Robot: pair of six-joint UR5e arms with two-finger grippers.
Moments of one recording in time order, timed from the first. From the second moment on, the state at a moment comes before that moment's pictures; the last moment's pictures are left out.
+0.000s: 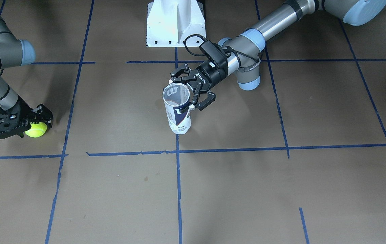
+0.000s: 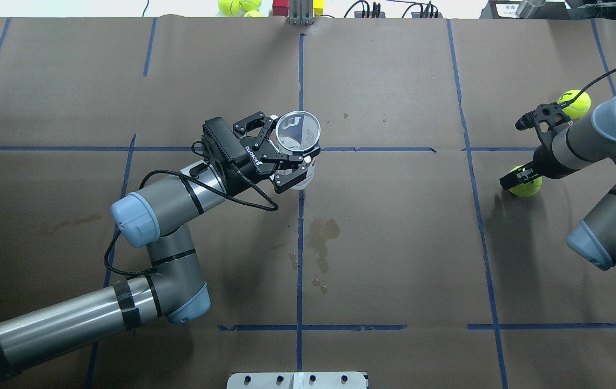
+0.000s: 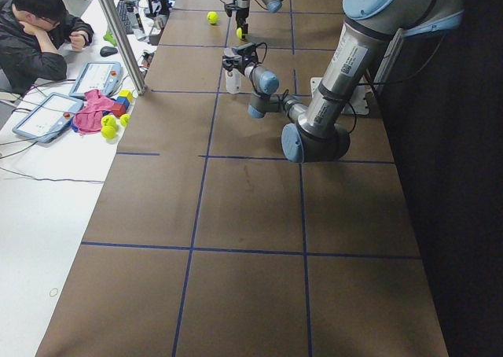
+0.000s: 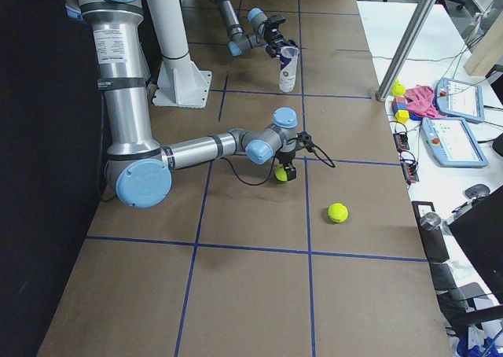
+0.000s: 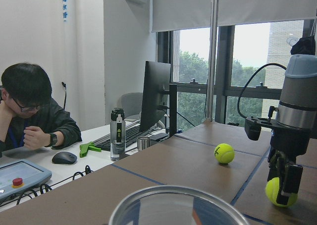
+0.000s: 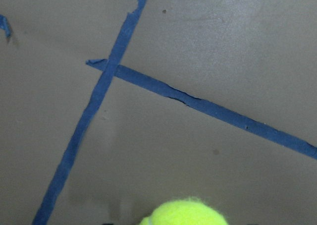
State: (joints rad) left arm -0.46 -2.24 -1.25 -3.31 -1.34 -0.37; right arm 0.89 -1.46 1.61 -1.10 2.05 0.51
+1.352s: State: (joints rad) left arm -0.44 -2.23 -1.25 -3.31 -1.34 -0.37; right arm 0.86 -1.12 1.96 -1.63 2.09 0.82
